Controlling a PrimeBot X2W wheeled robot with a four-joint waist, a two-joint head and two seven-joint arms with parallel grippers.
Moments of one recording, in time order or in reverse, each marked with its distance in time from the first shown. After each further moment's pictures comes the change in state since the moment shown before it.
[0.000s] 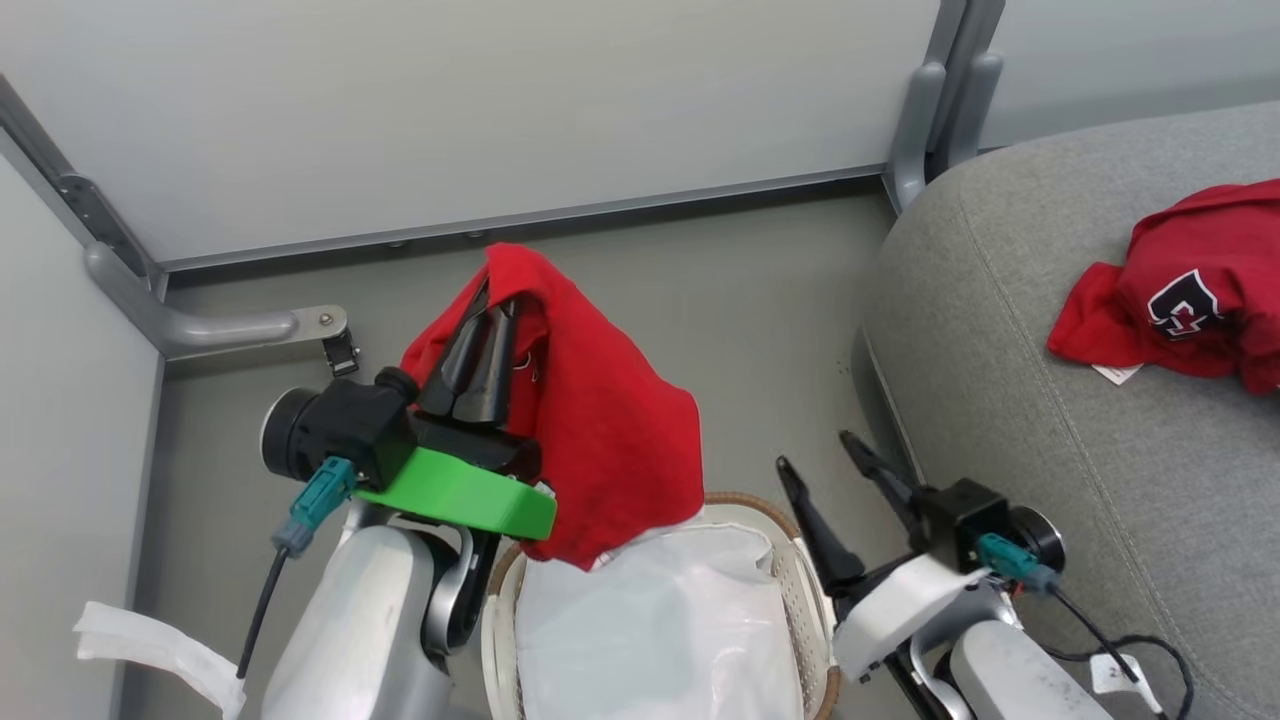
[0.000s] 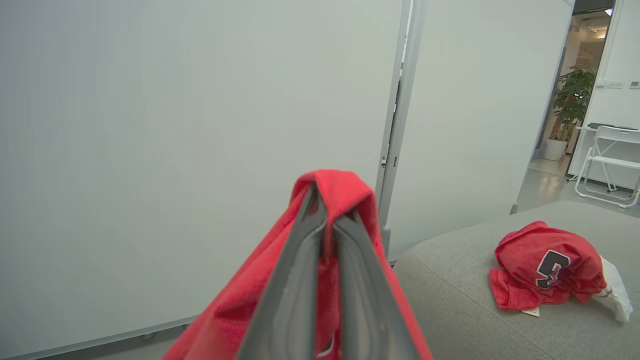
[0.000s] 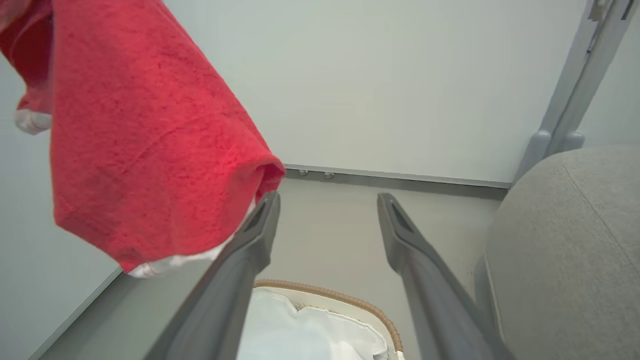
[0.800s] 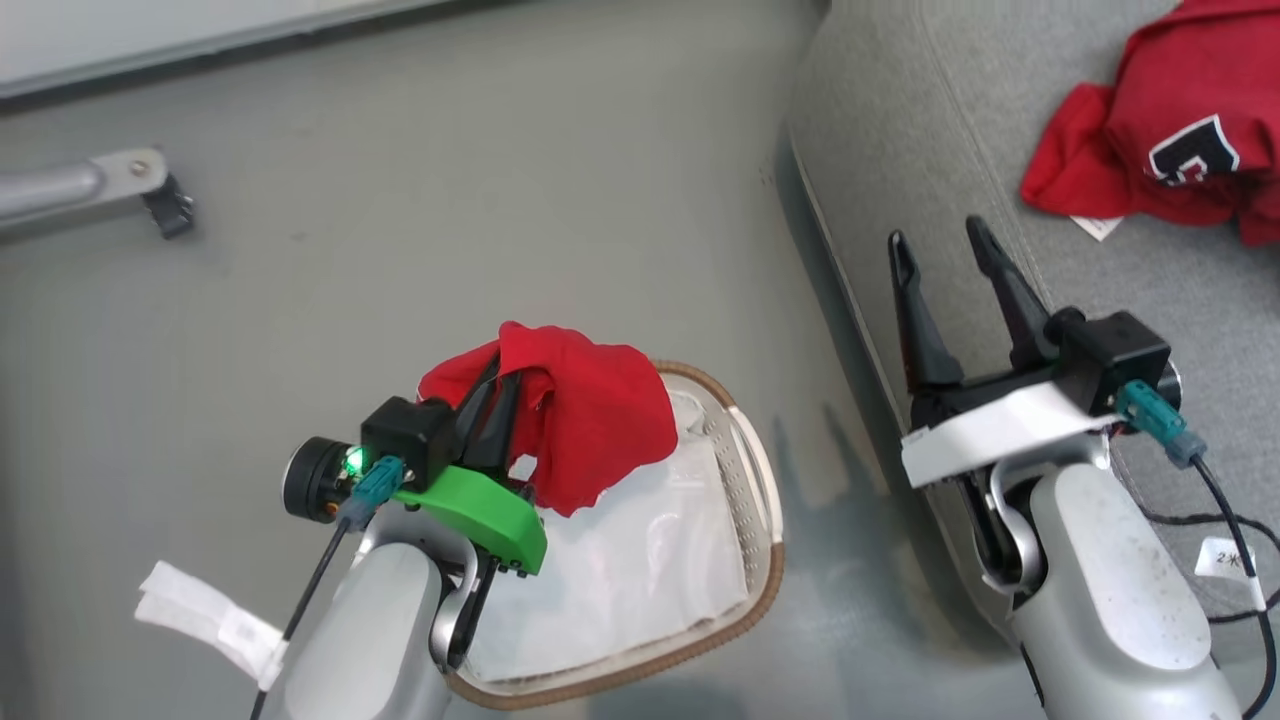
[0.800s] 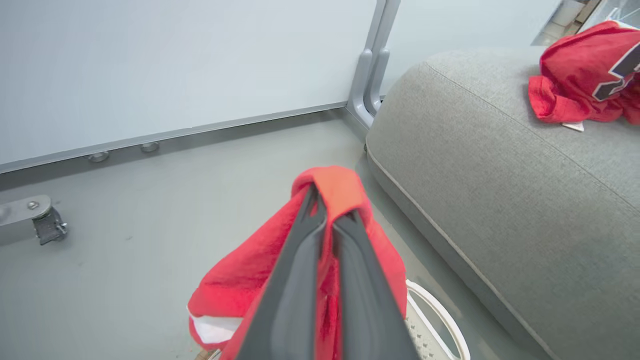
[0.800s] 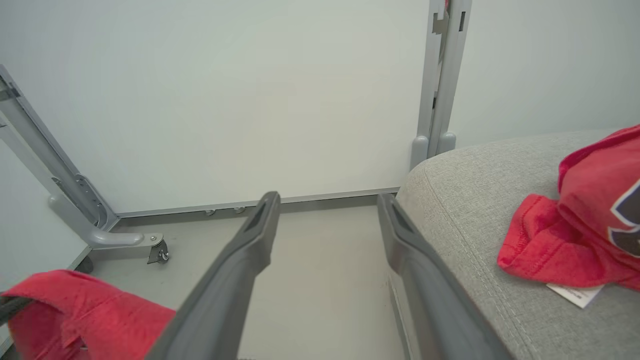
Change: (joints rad) left arm -0.063 0.010 -0.052 0.342 0.035 0.000 0.000; right arm -0.174 0.030 -0.233 -0.130 -0.037 0.000 0.000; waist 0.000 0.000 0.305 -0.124
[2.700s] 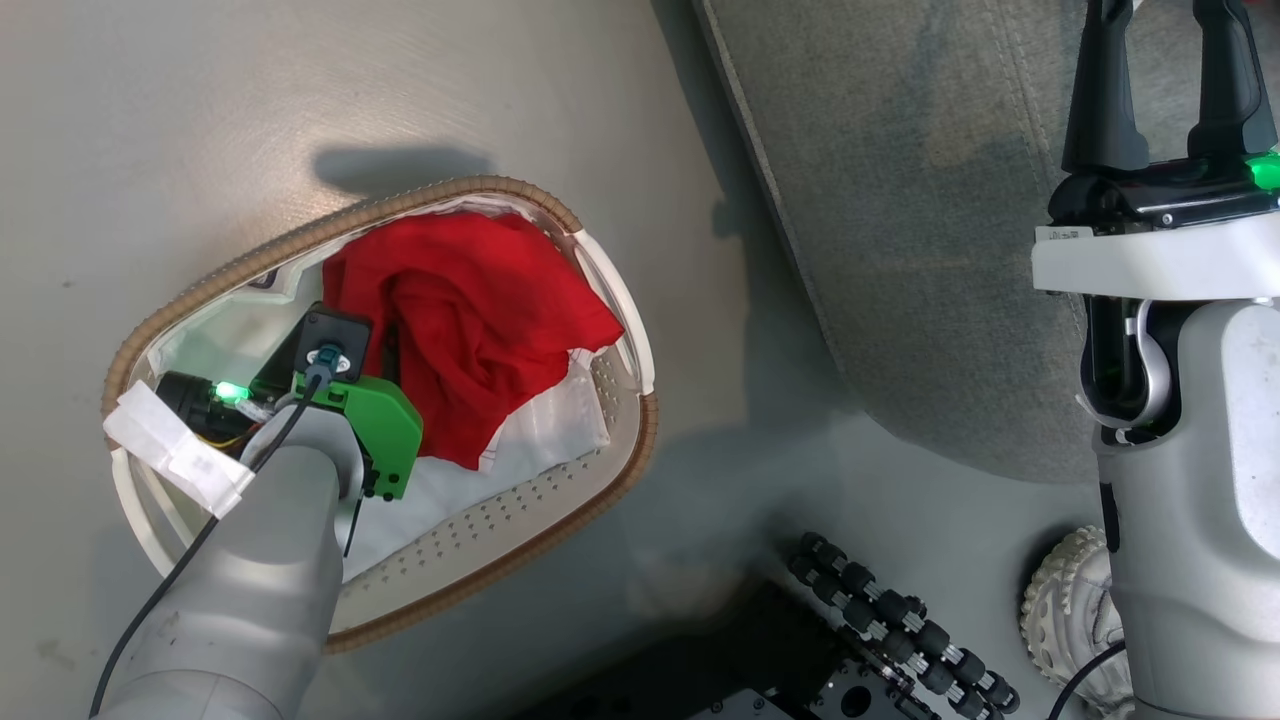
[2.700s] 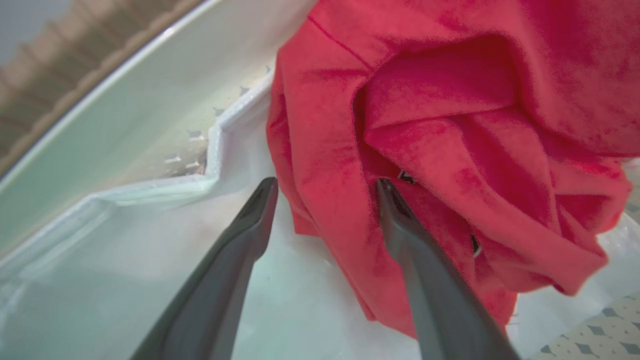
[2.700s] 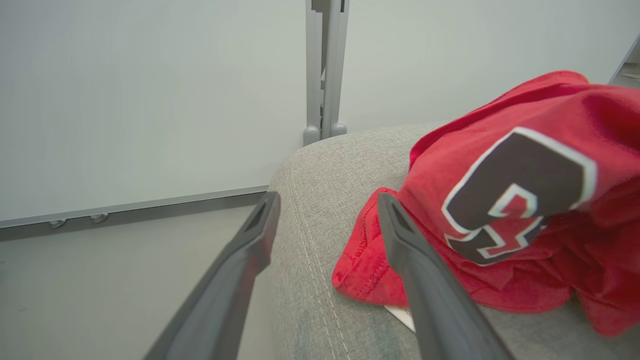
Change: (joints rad) left arm -0.405 0.052 -0.047 0.713 0.155 0.128 -0.002; right arm -0.192 -0.002 -0.156 -0.224 0.062 0.000 0.000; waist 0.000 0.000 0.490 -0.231
